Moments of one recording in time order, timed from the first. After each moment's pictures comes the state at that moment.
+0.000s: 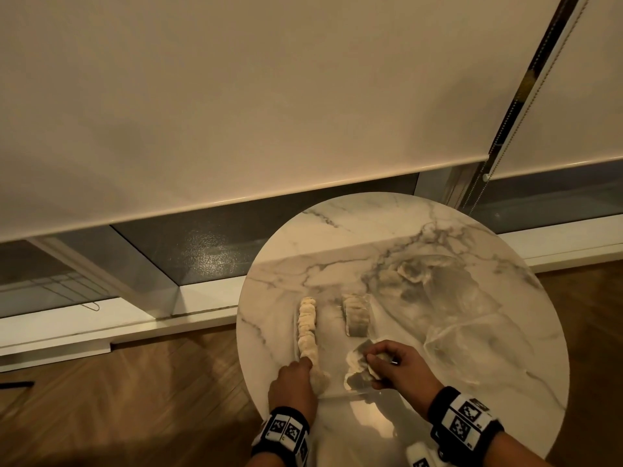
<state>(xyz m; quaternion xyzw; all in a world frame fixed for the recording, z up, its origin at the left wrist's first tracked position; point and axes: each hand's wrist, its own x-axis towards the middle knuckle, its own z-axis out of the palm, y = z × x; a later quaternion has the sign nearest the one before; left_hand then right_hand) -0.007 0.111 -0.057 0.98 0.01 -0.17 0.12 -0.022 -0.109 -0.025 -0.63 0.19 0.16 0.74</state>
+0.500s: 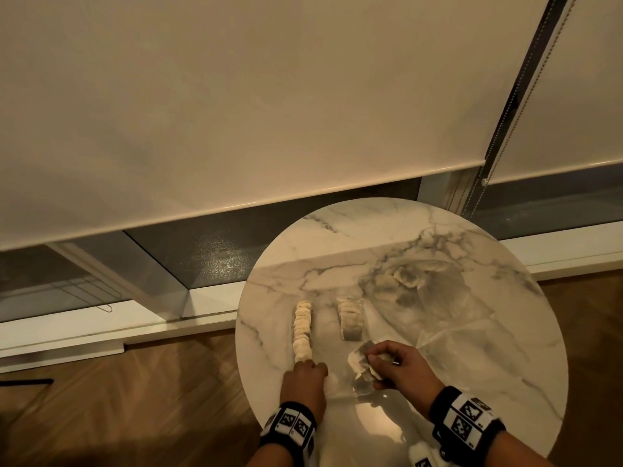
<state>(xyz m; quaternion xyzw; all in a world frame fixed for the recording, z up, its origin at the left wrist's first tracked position) -0.006 0.074 -0.052 0.97 -0.11 -0.20 0.00 -0.021 -0.137 -0.025 -0.62 0.17 0.17 0.74</state>
